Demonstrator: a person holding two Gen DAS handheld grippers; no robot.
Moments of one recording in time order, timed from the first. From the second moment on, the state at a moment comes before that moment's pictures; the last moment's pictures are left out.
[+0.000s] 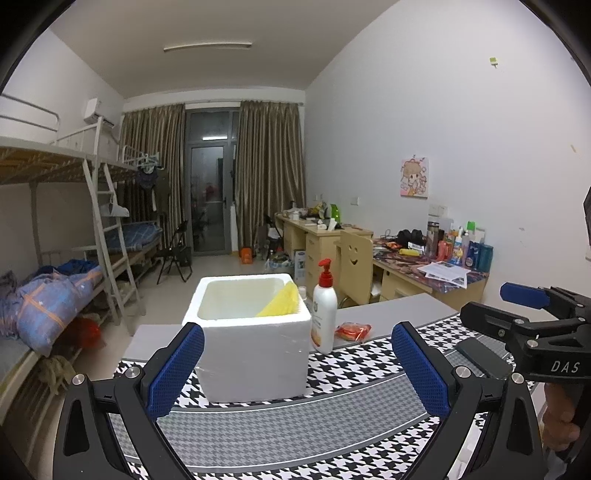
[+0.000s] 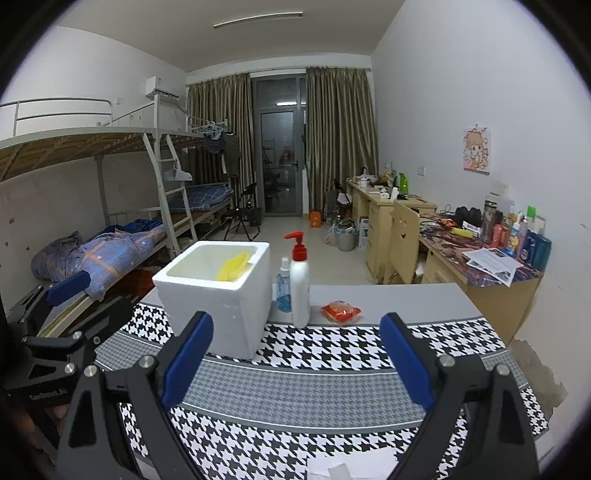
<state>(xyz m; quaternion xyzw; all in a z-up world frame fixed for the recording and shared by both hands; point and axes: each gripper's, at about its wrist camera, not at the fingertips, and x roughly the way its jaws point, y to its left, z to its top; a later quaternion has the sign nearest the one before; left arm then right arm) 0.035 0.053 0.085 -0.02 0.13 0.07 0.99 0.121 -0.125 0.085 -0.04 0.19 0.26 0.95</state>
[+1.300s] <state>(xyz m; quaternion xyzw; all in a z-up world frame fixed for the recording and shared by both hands) 0.041 -0.008 0.024 -0.02 0.17 -0.01 0.98 0.107 -0.194 0.030 -0.01 0.23 0.19 0.95</state>
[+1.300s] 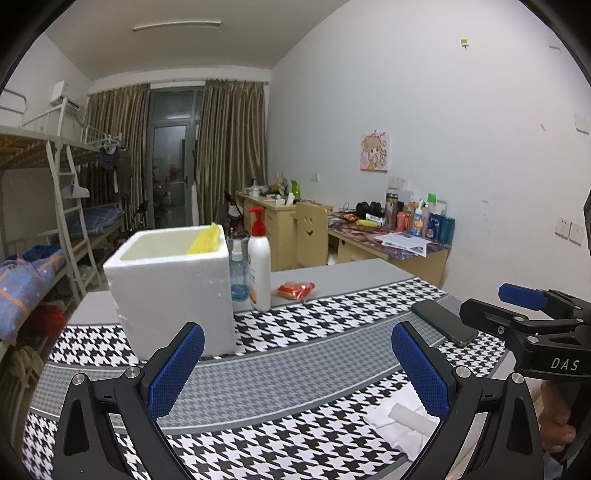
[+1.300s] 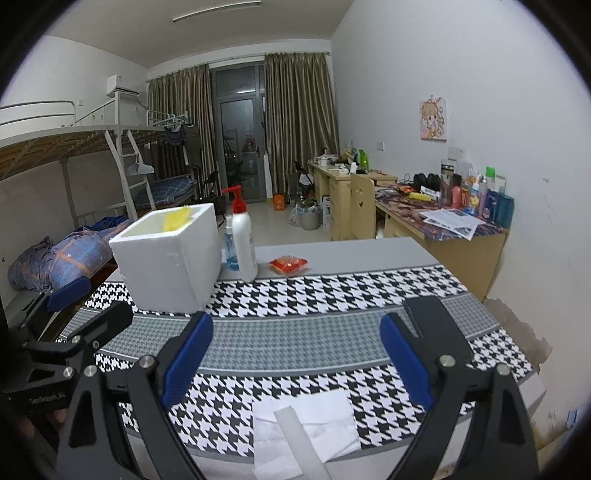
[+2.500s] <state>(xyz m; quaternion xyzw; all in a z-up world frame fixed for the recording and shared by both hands) 0.060 -0.037 -0.040 -0.03 0.26 -0.05 0.97 0.096 -0.217 -0.057 -0.05 0.29 0.21 0.93</state>
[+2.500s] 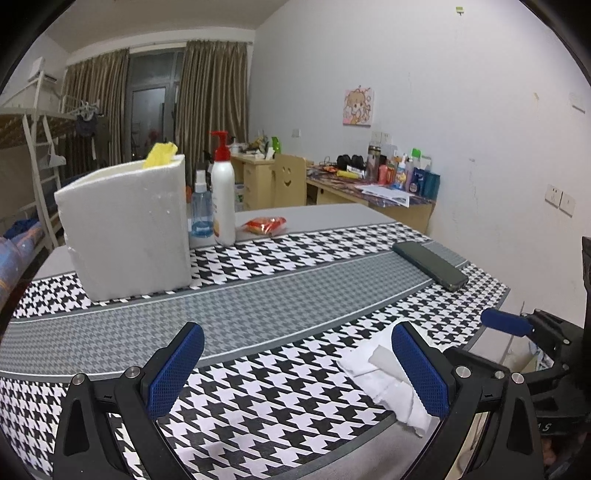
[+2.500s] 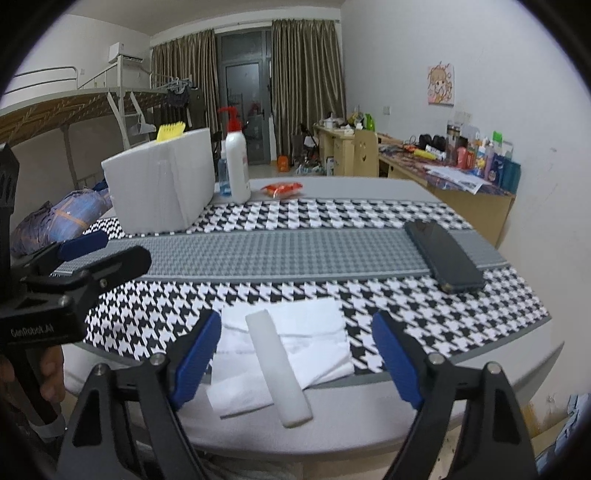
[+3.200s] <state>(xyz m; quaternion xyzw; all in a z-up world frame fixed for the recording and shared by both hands) 0.073 -0.052 -0.062 -0.02 0.30 -0.06 0.95 0.101 -0.203 -0.097 -0.07 0.36 0.24 0.90</state>
